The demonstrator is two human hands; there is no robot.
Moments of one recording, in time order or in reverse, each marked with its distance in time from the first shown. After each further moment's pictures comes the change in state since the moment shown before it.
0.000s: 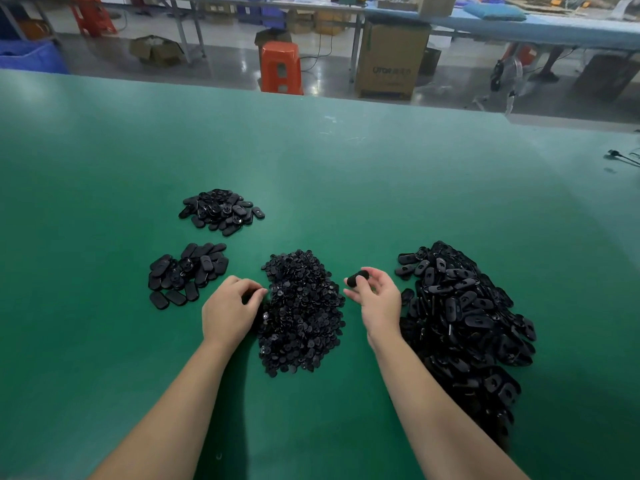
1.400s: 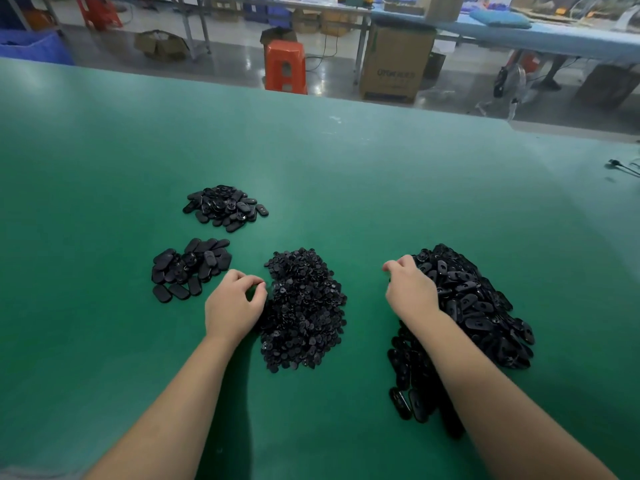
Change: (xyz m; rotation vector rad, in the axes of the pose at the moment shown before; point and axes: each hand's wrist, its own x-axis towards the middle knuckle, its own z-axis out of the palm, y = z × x) left_hand -0.002 0.000 0.001 -0.025 0.016 -0.011; right_hand 0.036 -0.047 -0.044 -1.568 -0.149 -0.385
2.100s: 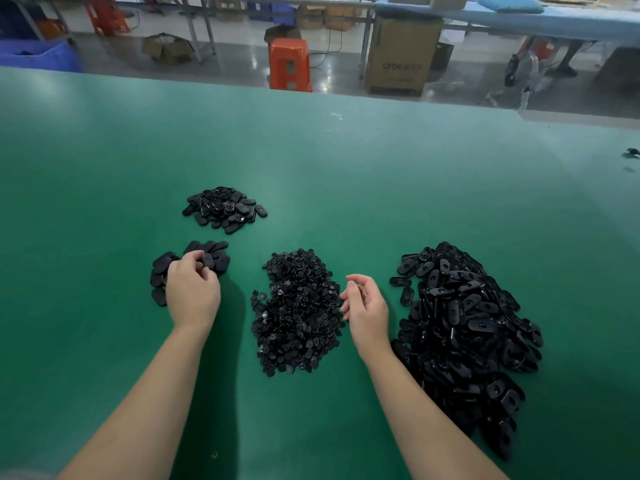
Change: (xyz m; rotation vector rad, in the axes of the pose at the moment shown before) left_hand 0.028 -0.013 -0.038 -0.141 0.280 -0.285; right_hand -0.046 -0.064 0.051 1.298 0.145 0.124
